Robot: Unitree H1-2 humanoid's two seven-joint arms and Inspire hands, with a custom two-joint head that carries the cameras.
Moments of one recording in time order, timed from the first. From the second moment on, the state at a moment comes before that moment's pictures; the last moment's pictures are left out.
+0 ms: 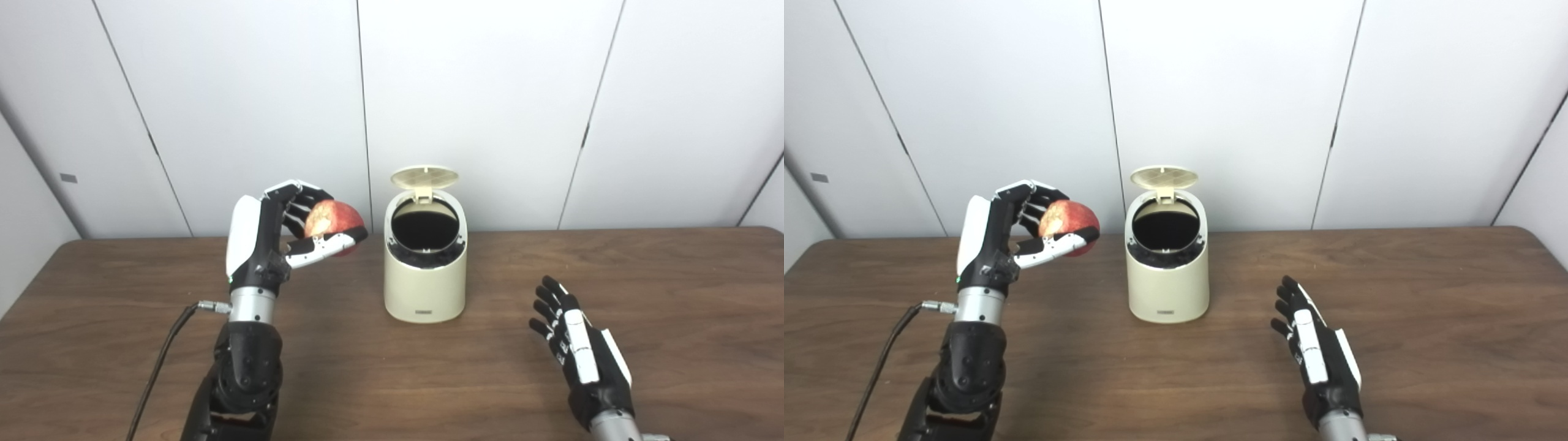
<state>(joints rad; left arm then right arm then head) -0.41 0.10 -0.07 -0.12 0.50 0.16 0.15 -0.04 0.00 -0.04 -0.22 0.06 0.23 0.00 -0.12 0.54</state>
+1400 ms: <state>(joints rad) -0.58 -0.08 -0.15 0.24 0.54 -0.01 0.35 -0.05 0.01 -0.01 -0.22 0.05 0.23 -0.01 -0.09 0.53</state>
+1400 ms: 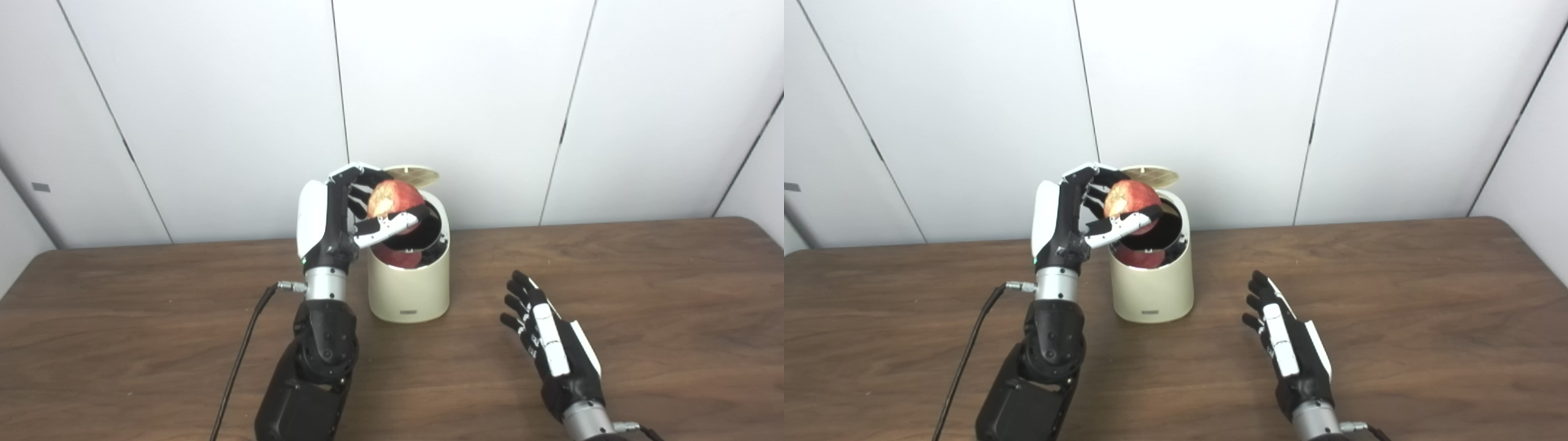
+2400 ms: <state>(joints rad) -0.58 -0.01 -0.28 0.26 0.74 0.04 0.36 -0.05 0.01 -0.01 -0.25 0.06 0.23 -0.01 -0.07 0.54</state>
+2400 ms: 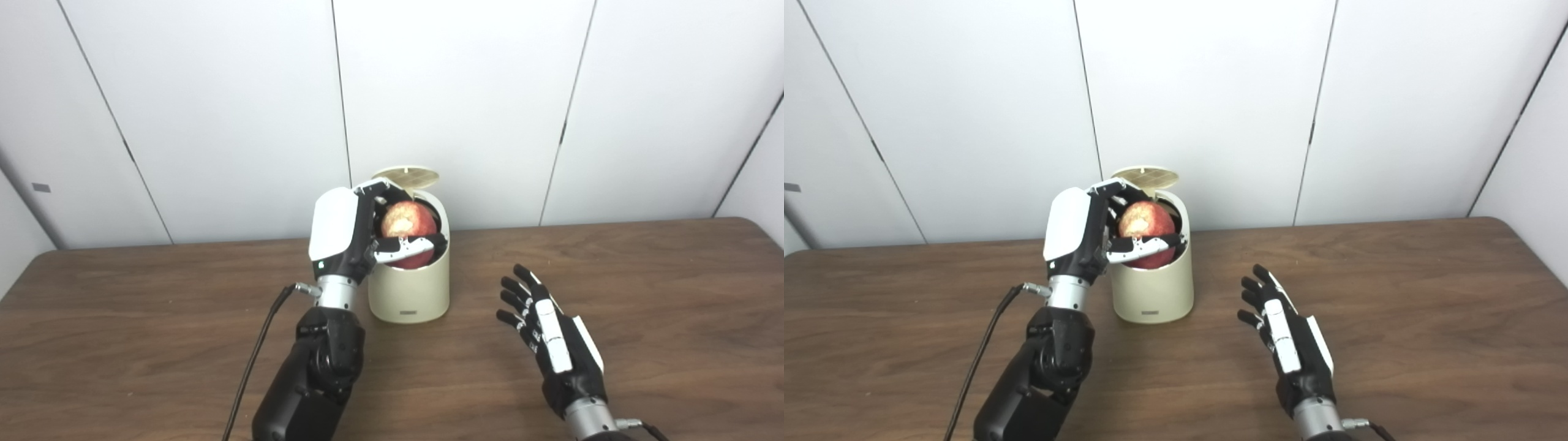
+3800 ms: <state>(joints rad) -0.55 -0.03 -0.24 0.16 0.70 -0.09 0.47 -0.05 -0.03 0.00 -0.25 0.04 0.23 0.01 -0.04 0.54</state>
